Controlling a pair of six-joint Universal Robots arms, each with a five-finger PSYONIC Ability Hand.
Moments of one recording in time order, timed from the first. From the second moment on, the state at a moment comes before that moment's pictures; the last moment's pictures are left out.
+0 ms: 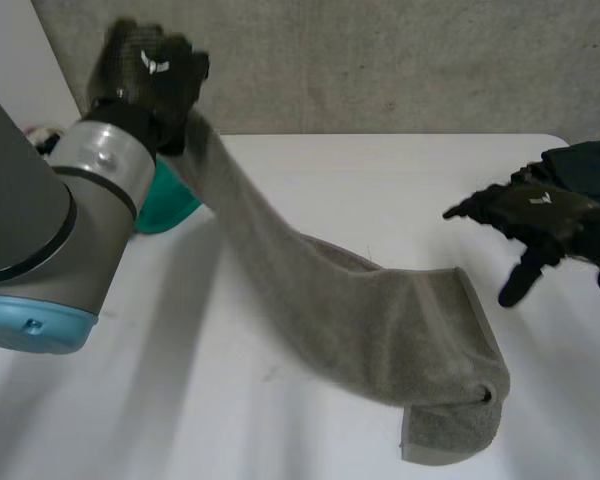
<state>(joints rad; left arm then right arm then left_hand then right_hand) 4.15 -1.77 -1.32 3.30 -1.70 3.79 1.57 -1.26 1.37 0.47 0.93 2.58 1.15 1.20 1.19 1.20 0.98 0.23 0.21 0.21 0.21 0.04</state>
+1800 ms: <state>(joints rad) 4.24 -2.06 -0.80 3.70 -1.75 3.83 1.84 -1.20 0.99 -0.41 1.63 2.37 1.15 1.20 1.19 1.20 0.98 1.14 1.18 1.19 1.20 0.98</state>
